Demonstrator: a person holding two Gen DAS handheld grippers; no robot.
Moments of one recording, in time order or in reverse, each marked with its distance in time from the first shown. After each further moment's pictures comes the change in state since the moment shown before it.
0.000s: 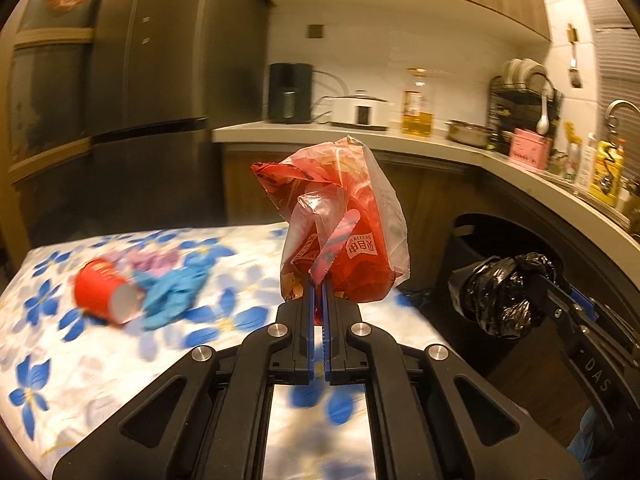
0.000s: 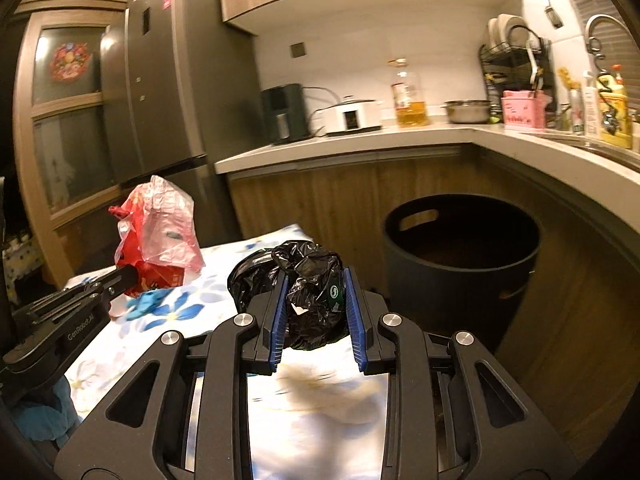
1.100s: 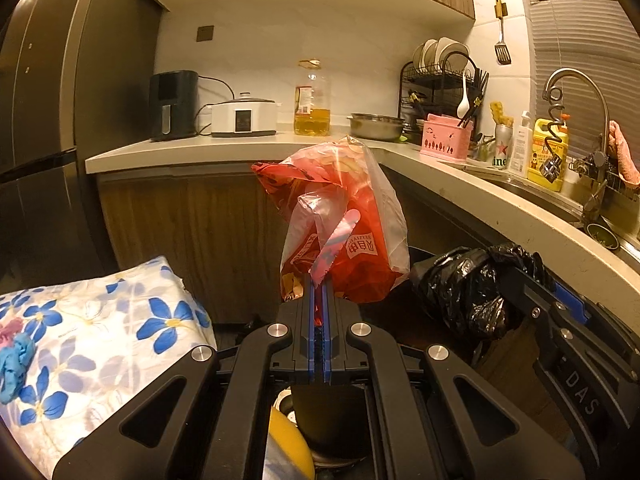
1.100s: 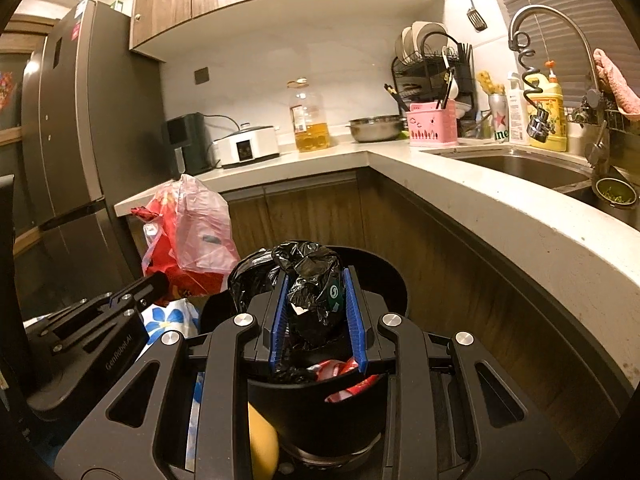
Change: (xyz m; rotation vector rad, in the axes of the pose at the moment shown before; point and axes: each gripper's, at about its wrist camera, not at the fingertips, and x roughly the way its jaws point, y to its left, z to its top) left arm 0.107 -0.167 0.040 0.107 -0.014 -0.265; right arm 0.041 -0.136 0.054 0.080 -0.063 -0.257
